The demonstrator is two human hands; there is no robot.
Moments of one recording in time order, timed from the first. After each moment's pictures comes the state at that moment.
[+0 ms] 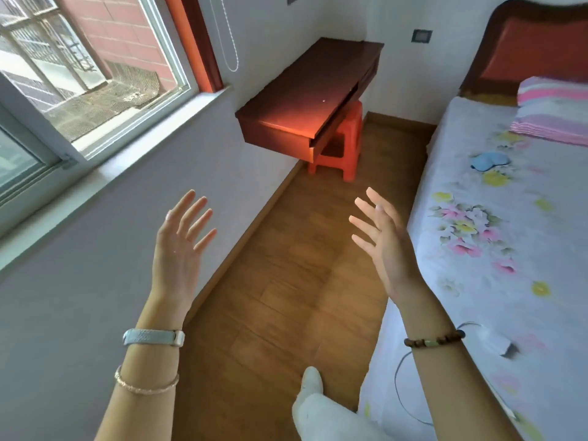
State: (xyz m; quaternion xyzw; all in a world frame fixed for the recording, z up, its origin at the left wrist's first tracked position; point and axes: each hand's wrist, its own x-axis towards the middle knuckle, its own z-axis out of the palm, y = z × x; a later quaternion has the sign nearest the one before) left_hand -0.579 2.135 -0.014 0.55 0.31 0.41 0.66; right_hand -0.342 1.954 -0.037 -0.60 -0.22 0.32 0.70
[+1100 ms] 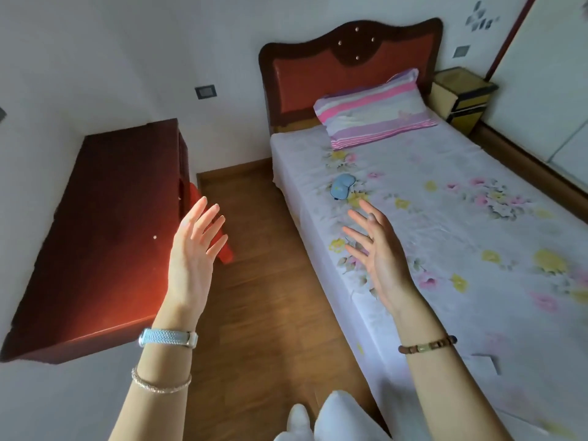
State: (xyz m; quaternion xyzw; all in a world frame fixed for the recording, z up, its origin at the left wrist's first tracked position) left_hand -0.016 2.390 -0.014 0.62 0.03 0.11 0.78; right_hand 0.013 2.109 -0.019 -0.66 0.02 0.04 0.75
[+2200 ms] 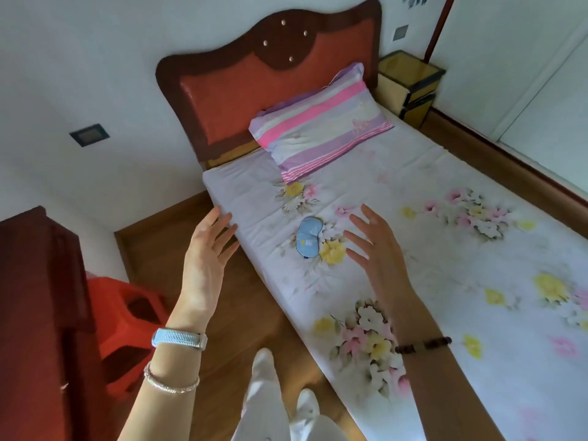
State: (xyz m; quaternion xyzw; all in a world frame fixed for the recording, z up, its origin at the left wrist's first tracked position) left_hand 0.468 2.330 -0.065 0.61 0.01 -0.04 0.79; right_hand 0.423 2.058 -0.070 -0.60 0.19 -0.05 0.78
